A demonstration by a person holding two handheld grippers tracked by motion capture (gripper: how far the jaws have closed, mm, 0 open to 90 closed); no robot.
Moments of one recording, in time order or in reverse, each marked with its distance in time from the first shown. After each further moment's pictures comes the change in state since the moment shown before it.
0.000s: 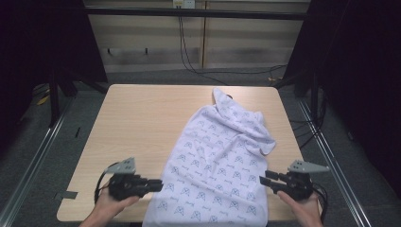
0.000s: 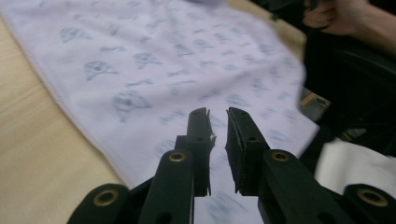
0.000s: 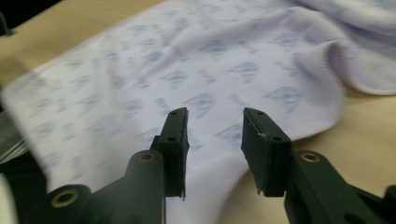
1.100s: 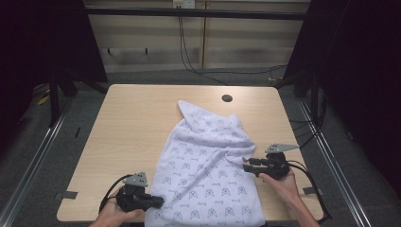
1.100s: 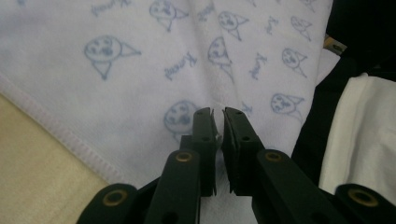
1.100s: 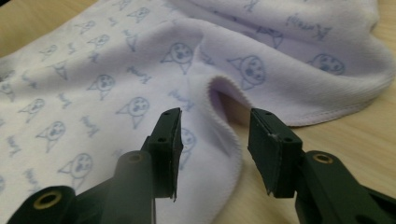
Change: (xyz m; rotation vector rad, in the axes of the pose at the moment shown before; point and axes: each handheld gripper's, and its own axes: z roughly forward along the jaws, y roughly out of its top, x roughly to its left) left arm -0.010 -0.034 0.024 0.223 0.026 -0.014; right arm -0.022 0.025 0.072 0.097 0.100 -0.035
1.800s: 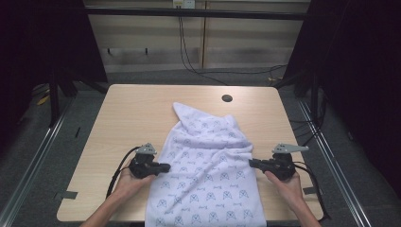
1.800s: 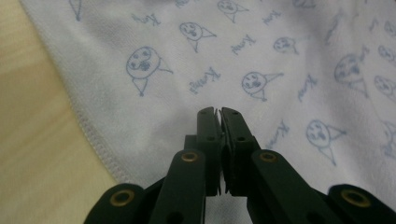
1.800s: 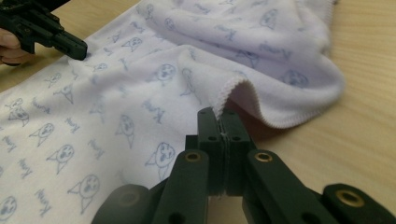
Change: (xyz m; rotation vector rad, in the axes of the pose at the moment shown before) left arm 0.064 0.042 0.021 -0.074 0.172 -0.031; right arm 0.004 0.000 -0.022 -0.085 -0.013 0.010
